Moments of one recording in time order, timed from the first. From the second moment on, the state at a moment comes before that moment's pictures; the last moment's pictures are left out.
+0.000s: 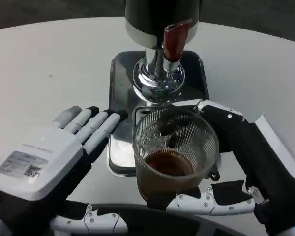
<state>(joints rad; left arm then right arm) 0.19 0.58 0.25 -0.71 0.68 -0.22 -0.39 0.12 -0.15 0.17 -0.79 -0.26 0.04 0.21</state>
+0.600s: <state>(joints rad) 0.19 0.58 0.22 -0.71 0.71 -0.22 -0.39 0.12 -0.14 0.18 -0.79 -0.25 0.05 0.21</state>
